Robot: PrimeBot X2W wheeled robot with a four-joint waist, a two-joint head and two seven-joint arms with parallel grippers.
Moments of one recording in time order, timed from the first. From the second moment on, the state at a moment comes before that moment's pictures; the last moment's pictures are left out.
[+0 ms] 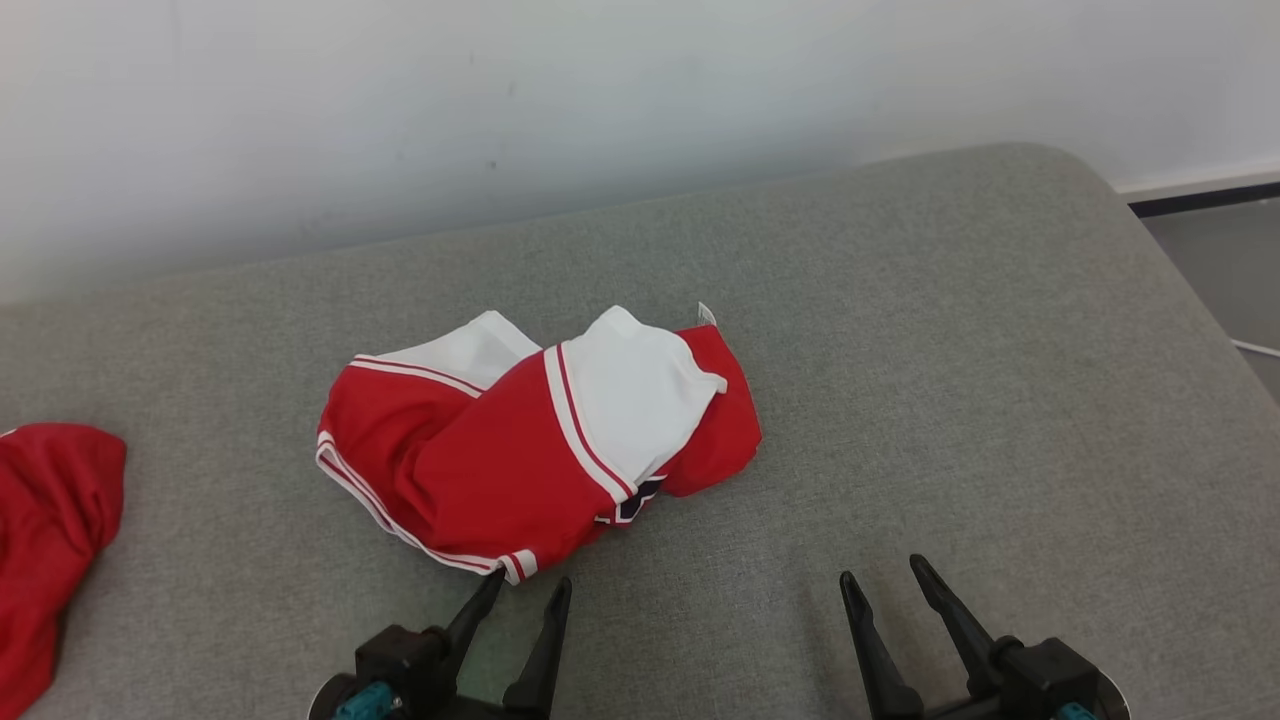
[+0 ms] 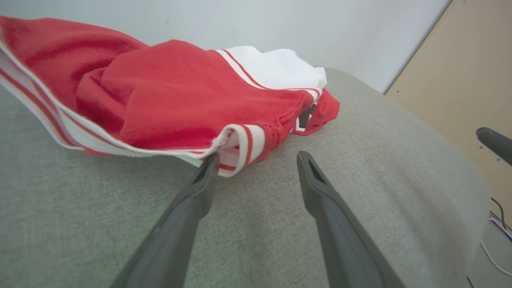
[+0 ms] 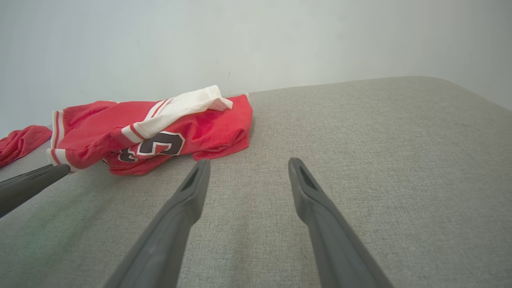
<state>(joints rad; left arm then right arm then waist) -0.26 0.05 -0.38 0.39 -0.30 -0.04 -0.26 -0.02 -0.16 0.38 0.15 0.21 0.13 -0.26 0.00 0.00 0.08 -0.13</state>
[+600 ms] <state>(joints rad) -0.37 0.05 -0.39 0.35 -0.43 -0.07 -0.26 -0.04 -0.14 0.40 0.17 0.21 0.13 -0.26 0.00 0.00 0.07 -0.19</state>
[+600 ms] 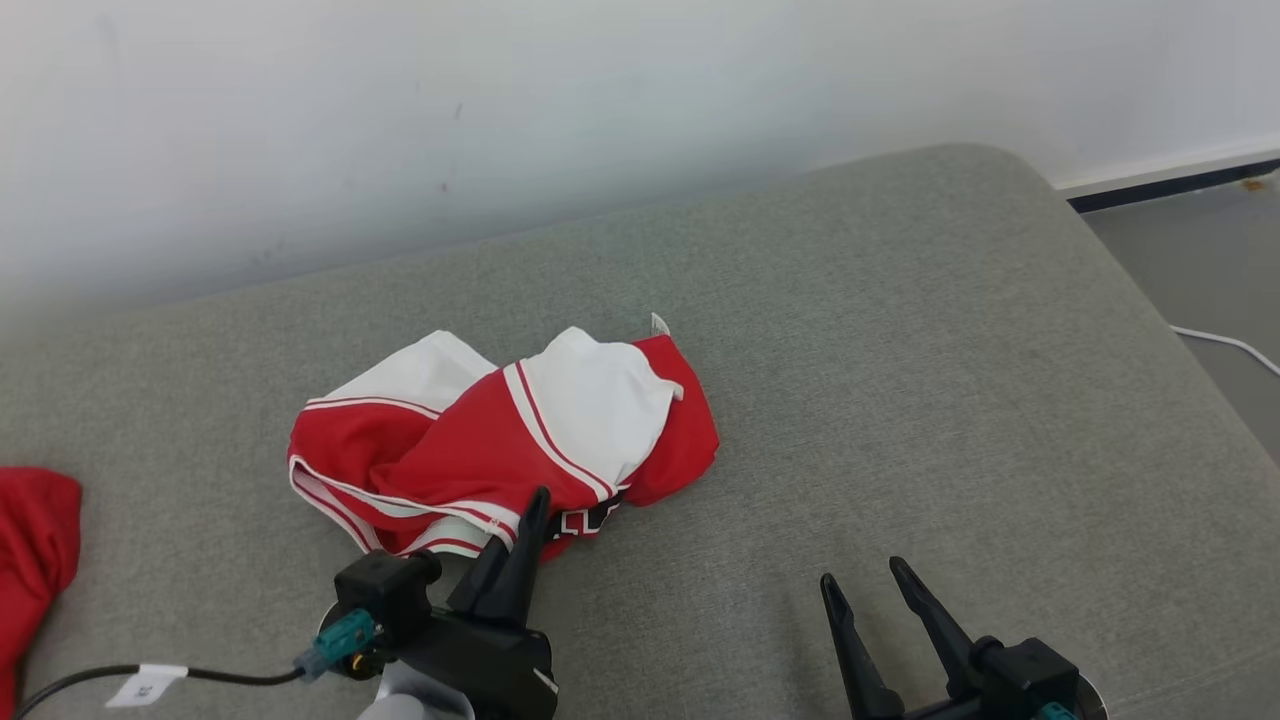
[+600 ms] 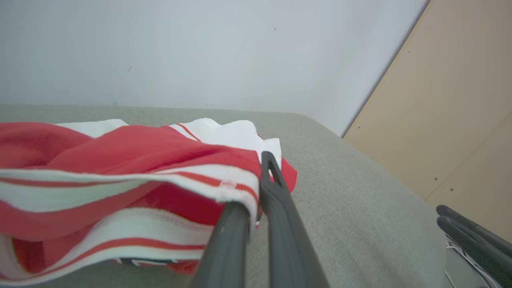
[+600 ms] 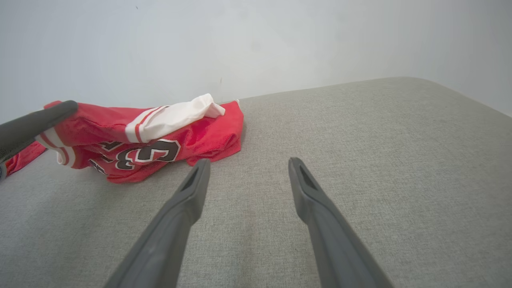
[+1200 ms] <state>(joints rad) -1.00 0.12 -0.57 0.48 -0.59 -0.13 -0.11 -0.05 -0.12 0.43 0.18 0.23 0.13 -0.26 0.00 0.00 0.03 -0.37</state>
